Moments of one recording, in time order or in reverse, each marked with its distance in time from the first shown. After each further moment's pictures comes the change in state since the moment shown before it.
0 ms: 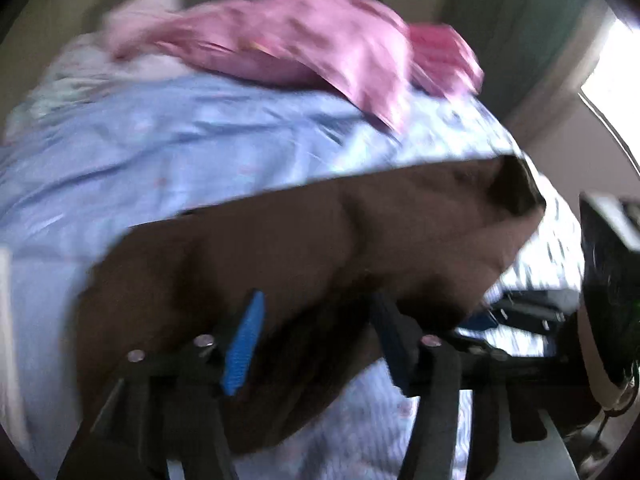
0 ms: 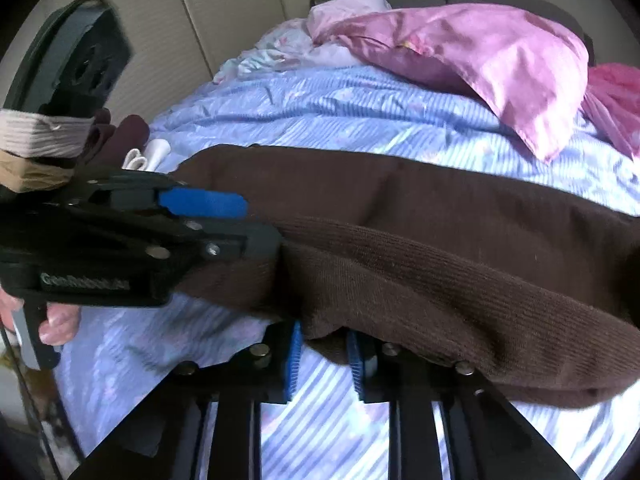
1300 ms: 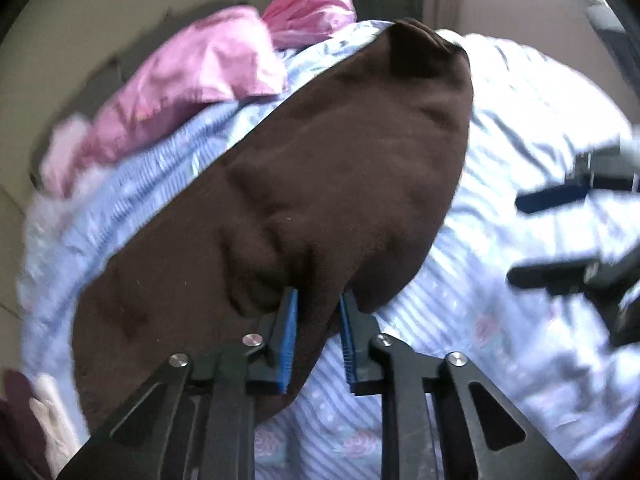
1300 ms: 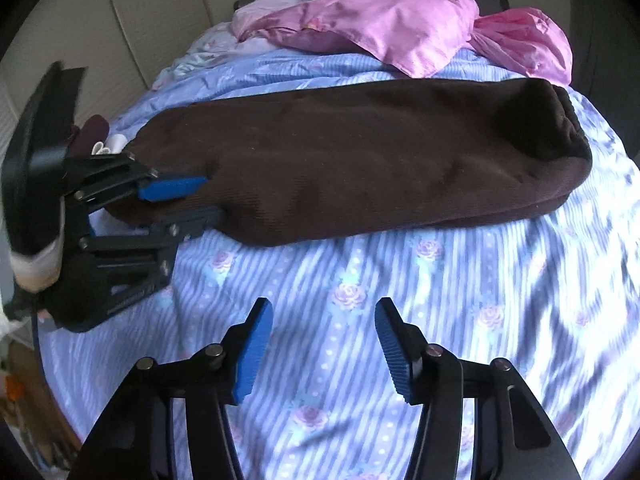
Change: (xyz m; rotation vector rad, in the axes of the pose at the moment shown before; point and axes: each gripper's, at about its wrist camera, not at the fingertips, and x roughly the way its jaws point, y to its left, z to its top) left arm 0.029 -0.095 -0.066 0.569 0.007 0.054; right arm -0.069 -0.011 -0.106 0.170 -0.005 -0.200
